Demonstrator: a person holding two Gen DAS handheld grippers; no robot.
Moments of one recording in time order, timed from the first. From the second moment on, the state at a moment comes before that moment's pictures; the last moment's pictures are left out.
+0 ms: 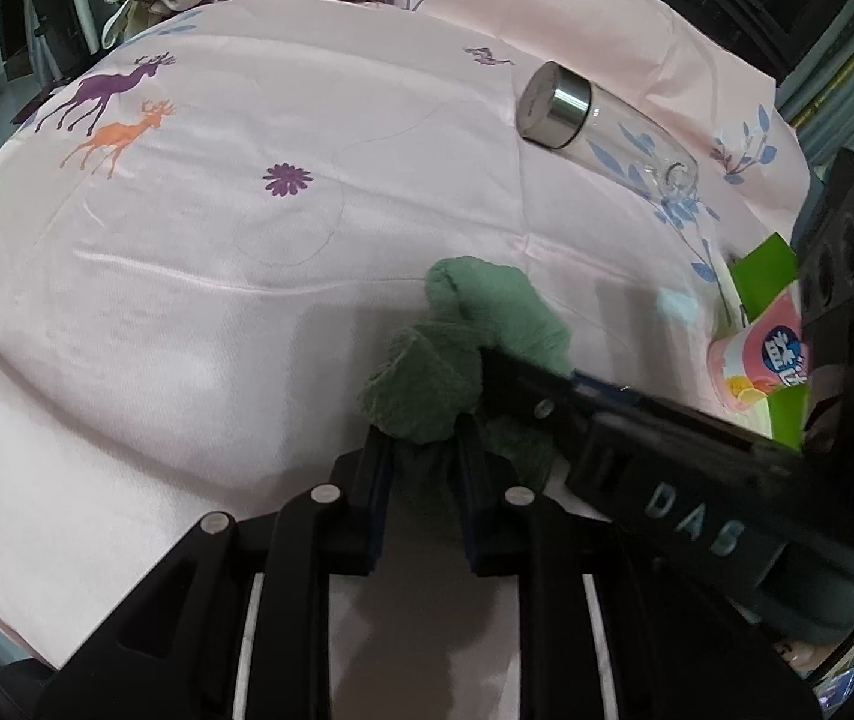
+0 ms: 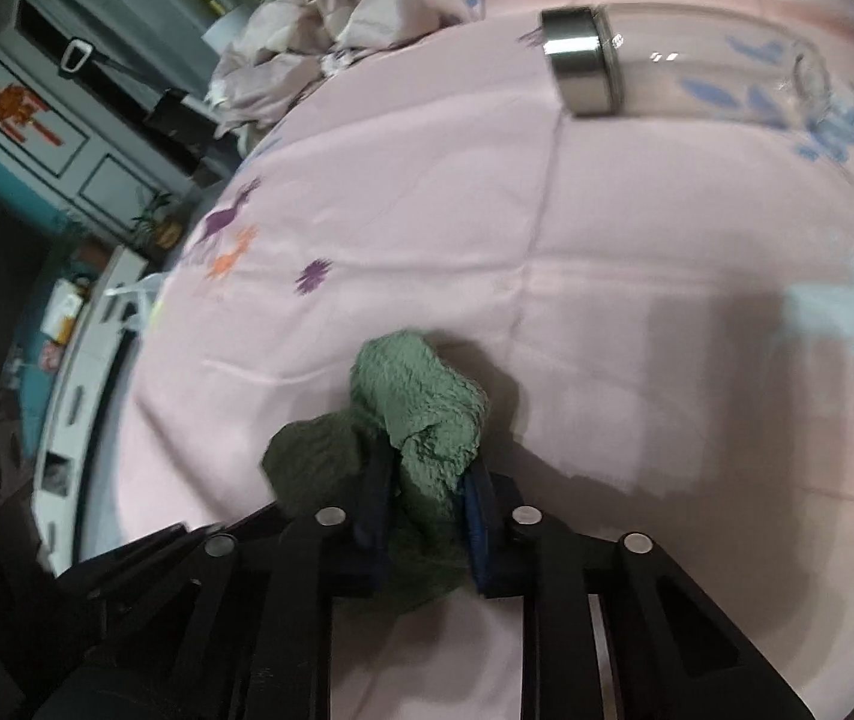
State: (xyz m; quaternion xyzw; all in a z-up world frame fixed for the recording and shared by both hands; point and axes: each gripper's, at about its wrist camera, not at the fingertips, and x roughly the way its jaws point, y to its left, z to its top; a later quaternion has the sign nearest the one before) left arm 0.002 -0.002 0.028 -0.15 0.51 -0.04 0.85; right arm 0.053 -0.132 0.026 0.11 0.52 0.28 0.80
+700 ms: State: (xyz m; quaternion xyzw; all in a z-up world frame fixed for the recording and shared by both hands) left arm -0.037 -0.039 0.103 -0.10 0.40 -0.11 0.90; right arm -0.001 -0.162 0.110 0.11 0.43 0.26 0.86
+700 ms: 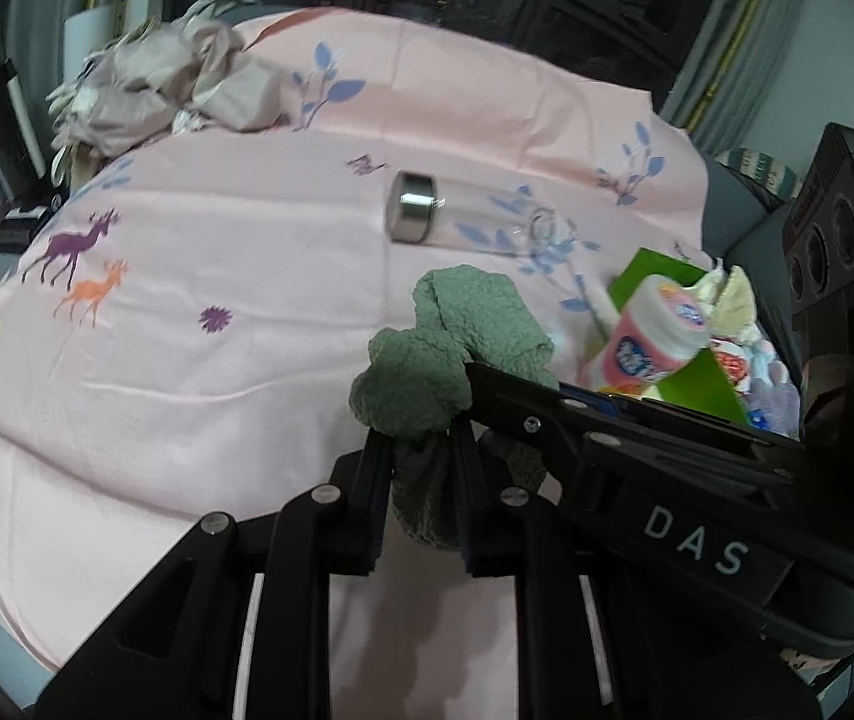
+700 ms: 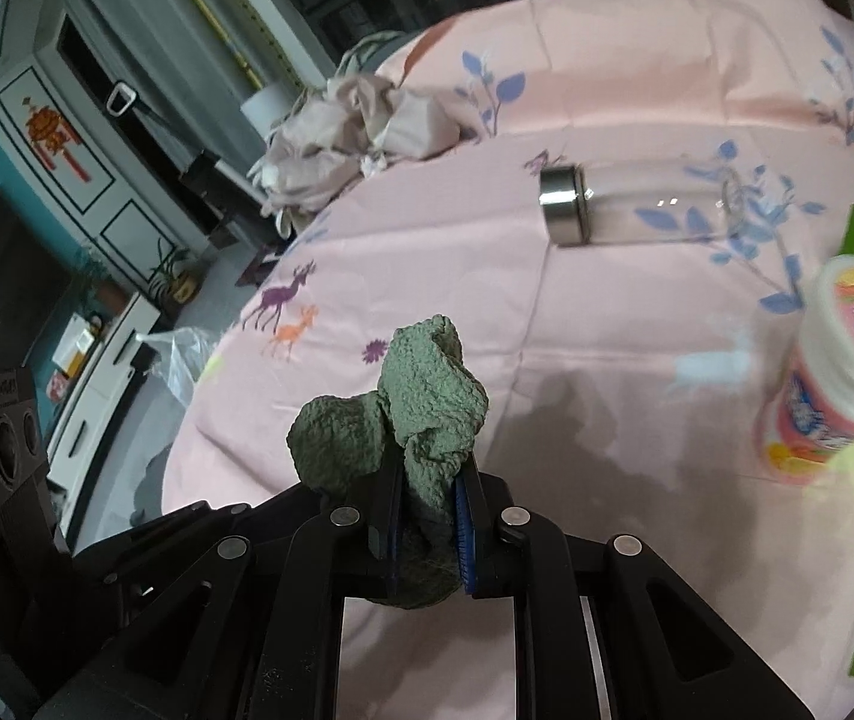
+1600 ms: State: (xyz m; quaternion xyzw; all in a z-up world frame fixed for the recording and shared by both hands) left arm -0.026 -0.196 0.164 -0.01 0.35 -0.26 0.90; right arm -0.035 -0.334 0.165 0.20 0.33 0.11 0.92
